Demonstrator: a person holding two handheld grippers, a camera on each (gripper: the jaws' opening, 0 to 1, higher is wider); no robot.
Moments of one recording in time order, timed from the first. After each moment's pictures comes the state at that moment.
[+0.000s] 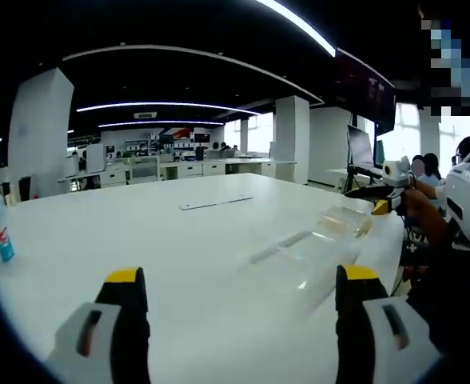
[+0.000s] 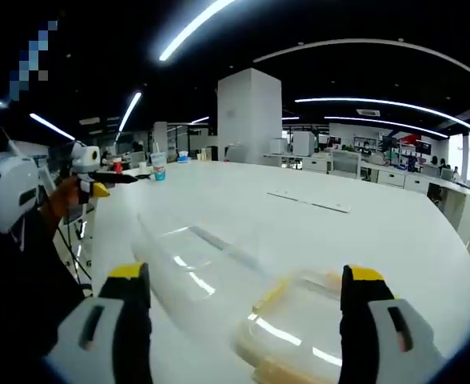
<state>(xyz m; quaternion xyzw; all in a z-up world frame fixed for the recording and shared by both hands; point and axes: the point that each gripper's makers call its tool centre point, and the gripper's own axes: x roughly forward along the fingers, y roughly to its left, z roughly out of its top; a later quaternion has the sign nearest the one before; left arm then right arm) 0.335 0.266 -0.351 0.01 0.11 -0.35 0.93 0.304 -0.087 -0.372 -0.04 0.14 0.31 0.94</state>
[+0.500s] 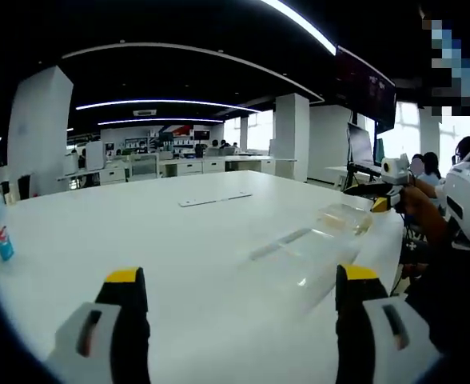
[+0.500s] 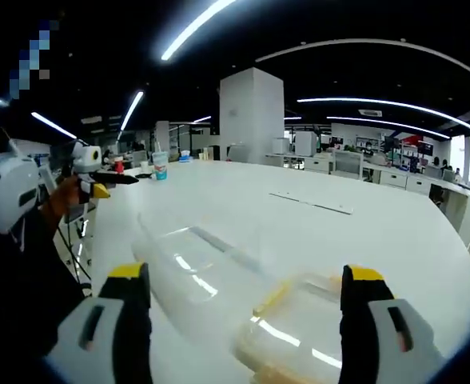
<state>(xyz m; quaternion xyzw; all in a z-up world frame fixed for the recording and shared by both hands) 0.334 0.266 -0.355 0.01 0.12 -0.35 0.93 0.307 -0.084 -0.372 -0.05 0.14 0.31 0.94</state>
